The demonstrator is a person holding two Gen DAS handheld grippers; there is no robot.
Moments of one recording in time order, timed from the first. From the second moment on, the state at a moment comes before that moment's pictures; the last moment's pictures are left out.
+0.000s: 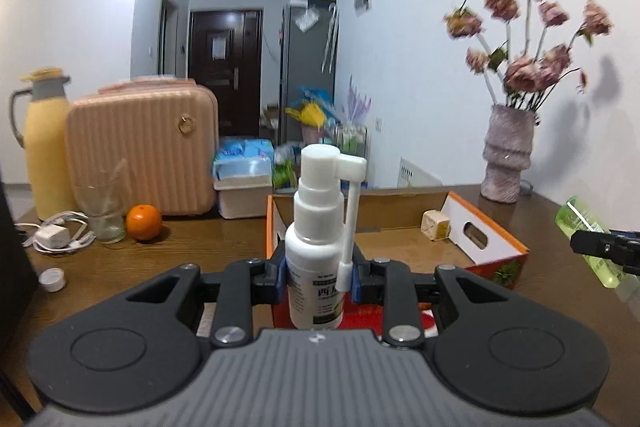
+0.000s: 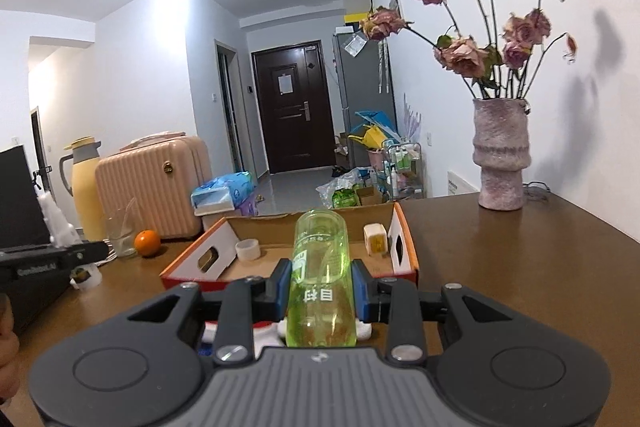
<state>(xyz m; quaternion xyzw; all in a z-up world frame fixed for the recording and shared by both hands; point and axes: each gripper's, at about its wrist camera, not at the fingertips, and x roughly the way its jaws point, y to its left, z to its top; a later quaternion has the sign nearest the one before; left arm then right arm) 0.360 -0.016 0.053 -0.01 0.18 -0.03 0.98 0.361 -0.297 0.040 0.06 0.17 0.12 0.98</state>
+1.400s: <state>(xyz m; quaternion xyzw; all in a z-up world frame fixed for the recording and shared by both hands) 0.671 -0.030 -0.007 0.04 0.60 -0.05 0.79 0.687 -0.245 -0.017 -0.14 0.48 0.06 0.86</state>
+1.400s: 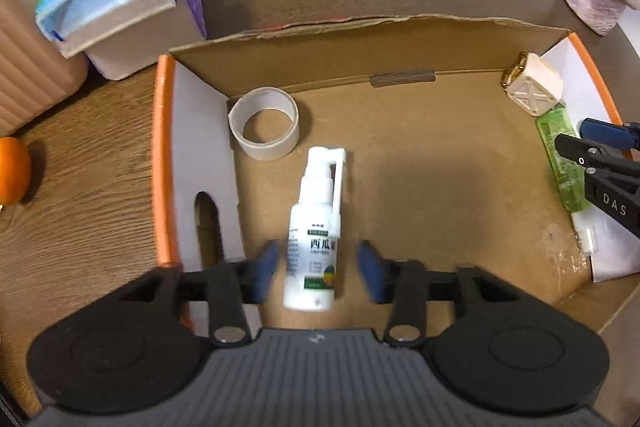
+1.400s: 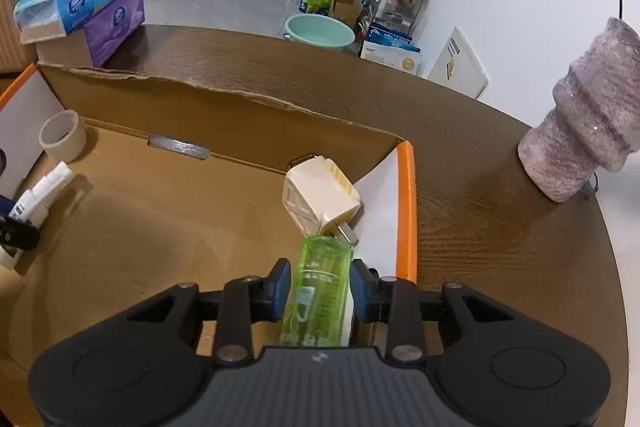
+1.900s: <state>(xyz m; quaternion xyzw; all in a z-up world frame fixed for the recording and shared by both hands) 0.594 -0.011 0.094 0.03 0.54 -0.03 0.84 0.614 -0.251 0.092 -0.11 0.44 0.07 0.89</state>
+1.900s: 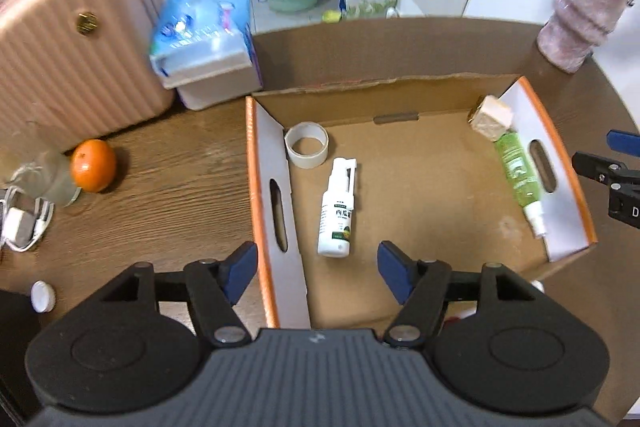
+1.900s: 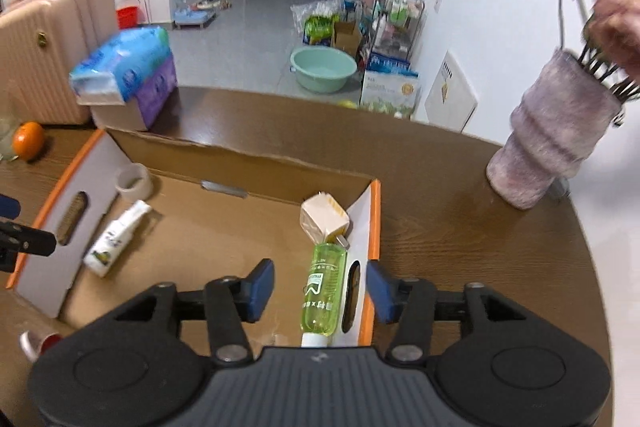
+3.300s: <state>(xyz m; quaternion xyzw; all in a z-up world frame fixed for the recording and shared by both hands) 0.317 0.003 0.088 0.01 0.09 -0.02 1.00 0.340 -0.241 0.087 -0.01 0.05 0.11 0.99</state>
